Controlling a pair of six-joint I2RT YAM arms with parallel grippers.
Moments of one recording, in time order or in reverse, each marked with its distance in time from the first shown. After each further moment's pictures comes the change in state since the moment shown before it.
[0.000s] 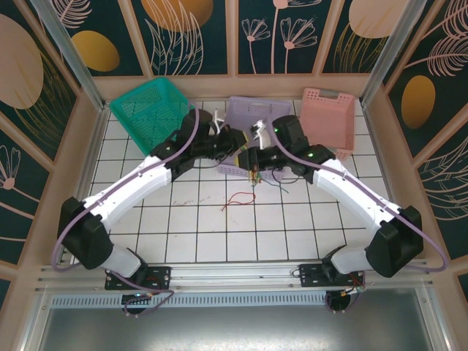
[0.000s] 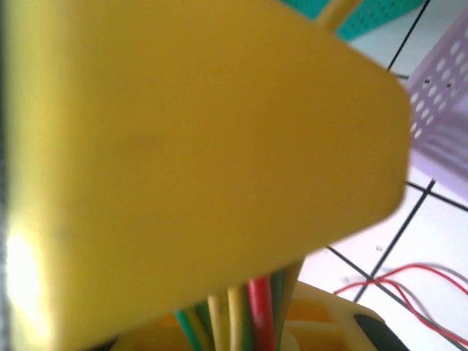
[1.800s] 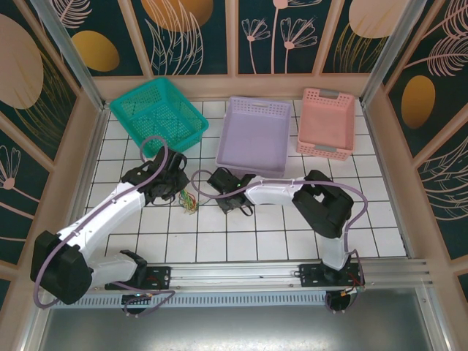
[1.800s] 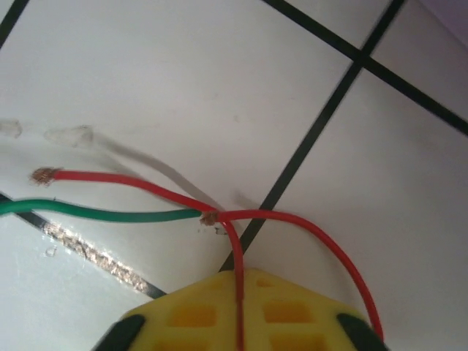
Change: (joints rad) left arm 0.153 -0.269 -0.367 -0.475 -0.468 0.075; right arm 0.370 0.535 -0.003 0.041 0.758 -0.136
